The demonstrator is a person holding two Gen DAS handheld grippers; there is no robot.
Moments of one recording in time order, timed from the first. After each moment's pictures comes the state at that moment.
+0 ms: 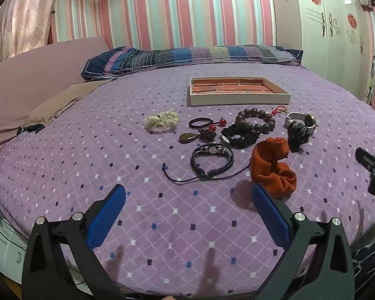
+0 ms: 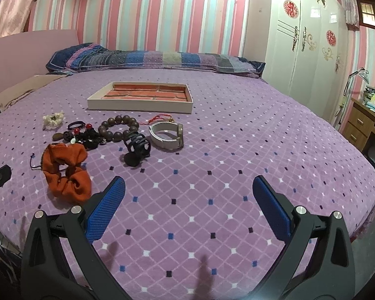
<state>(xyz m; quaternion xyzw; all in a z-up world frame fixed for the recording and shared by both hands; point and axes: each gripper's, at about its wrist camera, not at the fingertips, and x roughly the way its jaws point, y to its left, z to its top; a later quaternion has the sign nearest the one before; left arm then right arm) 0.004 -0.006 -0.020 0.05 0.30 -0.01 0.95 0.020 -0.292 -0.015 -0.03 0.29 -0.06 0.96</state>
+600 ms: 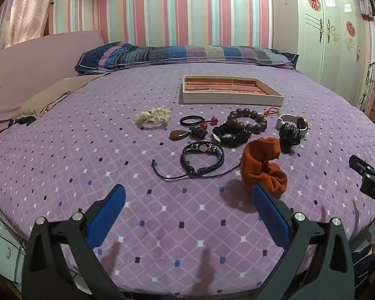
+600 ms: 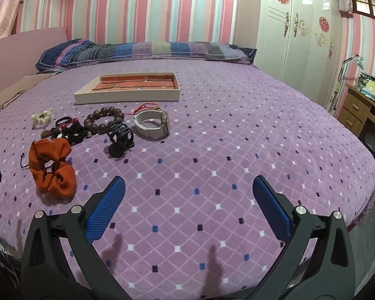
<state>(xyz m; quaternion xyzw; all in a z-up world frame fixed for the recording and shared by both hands) 0.008 -0.009 -0.023 0.02 0.31 -0.03 0.95 0.022 -0.312 -0.023 -0.01 0.30 -0.08 0.95</state>
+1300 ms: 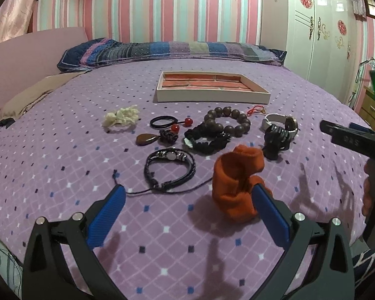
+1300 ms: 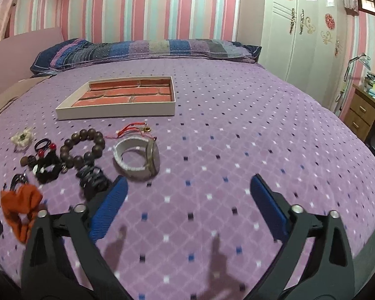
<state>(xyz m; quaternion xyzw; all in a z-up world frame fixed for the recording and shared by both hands) 0.052 -0.041 -0.037 0.01 0.32 -0.07 0.94 0.128 -0.338 -0.015 -0.01 0.32 -0.07 0.94</state>
